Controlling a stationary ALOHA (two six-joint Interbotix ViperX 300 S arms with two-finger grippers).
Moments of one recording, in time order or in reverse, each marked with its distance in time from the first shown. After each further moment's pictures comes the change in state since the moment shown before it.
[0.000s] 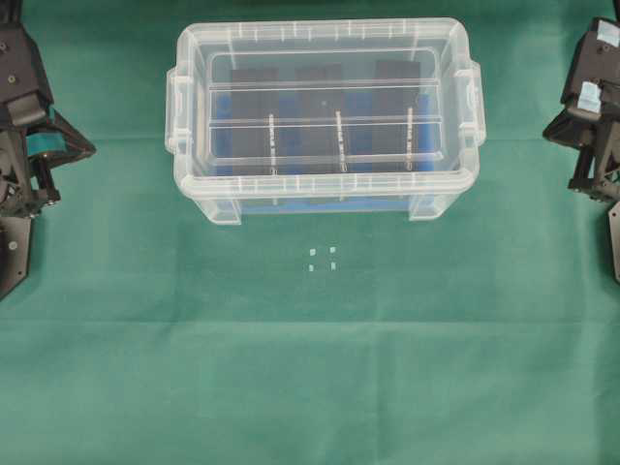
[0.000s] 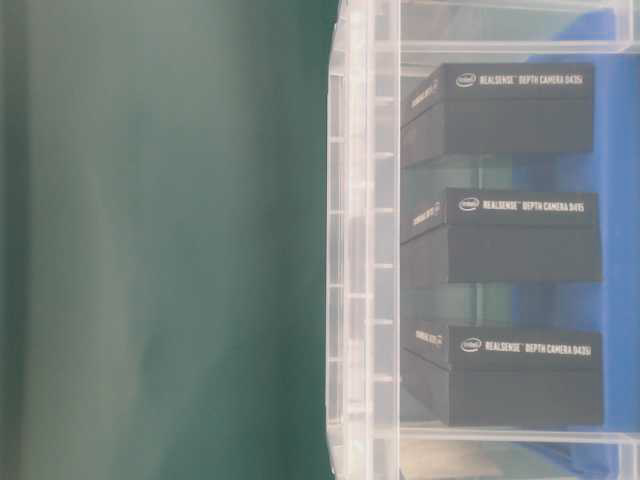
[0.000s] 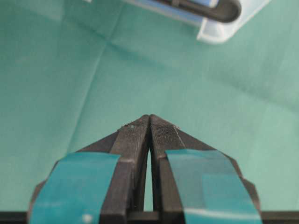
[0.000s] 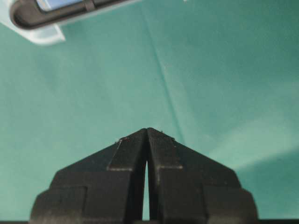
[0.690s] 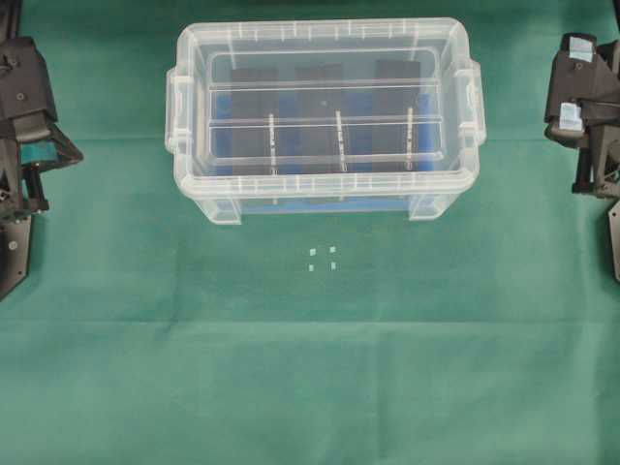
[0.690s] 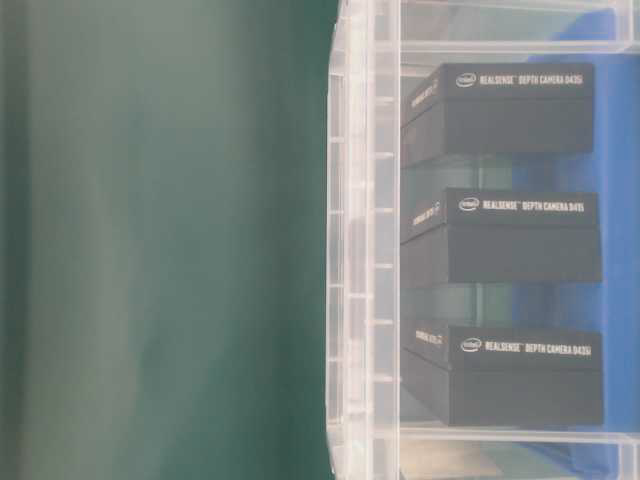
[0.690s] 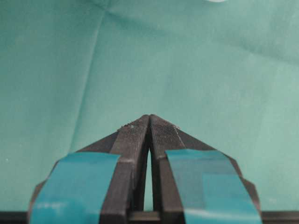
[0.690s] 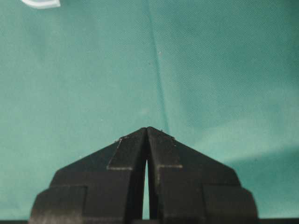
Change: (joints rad) left arm -0.002 0.005 -0.009 0.002 0.083 0.066; right arm 0.017 0.051 -0.035 -0.026 0.037 -0.118
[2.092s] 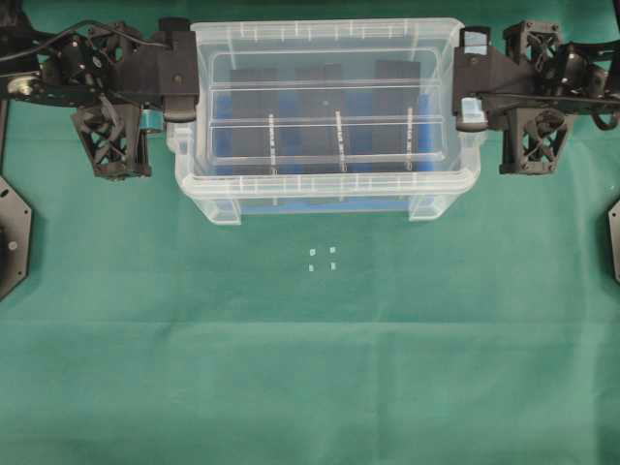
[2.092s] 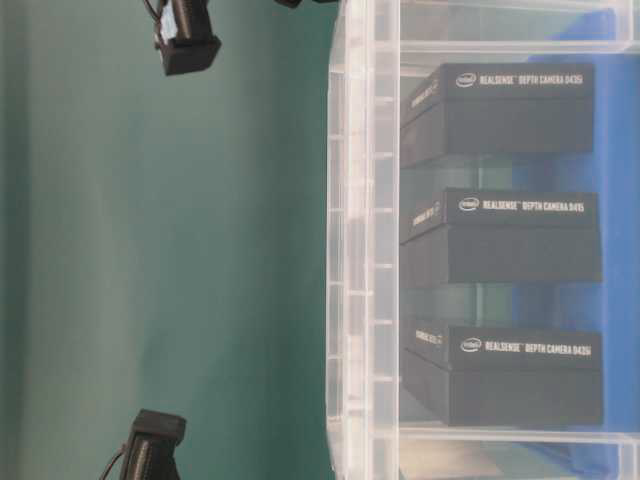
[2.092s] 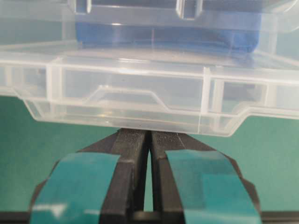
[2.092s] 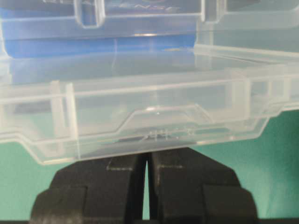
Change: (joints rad) left arm 0.035 0.522 -0.304 0.009 -0.100 0.250; right arm 0.023 0.341 -0.201 -0.021 -0.133 -0.092
